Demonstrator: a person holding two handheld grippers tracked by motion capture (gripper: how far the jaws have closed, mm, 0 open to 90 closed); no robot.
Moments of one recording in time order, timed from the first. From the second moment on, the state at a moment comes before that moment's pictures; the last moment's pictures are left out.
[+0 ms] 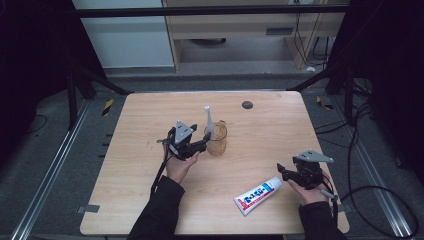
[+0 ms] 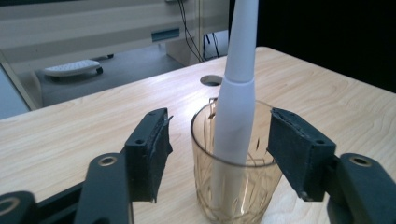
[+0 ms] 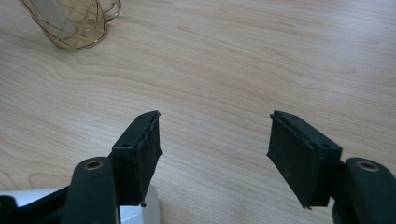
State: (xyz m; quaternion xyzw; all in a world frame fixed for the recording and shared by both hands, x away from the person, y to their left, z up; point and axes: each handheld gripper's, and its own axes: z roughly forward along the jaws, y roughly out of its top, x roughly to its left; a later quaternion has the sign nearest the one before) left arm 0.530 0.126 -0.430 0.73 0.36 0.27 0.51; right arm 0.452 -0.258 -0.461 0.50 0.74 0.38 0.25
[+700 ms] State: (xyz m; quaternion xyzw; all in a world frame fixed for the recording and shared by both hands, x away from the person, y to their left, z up) left arm 0.496 0.185 -0.415 0.76 0.37 0.30 0.45; right arm 0.447 -0.257 -0.452 0.50 0.73 0.39 0.25
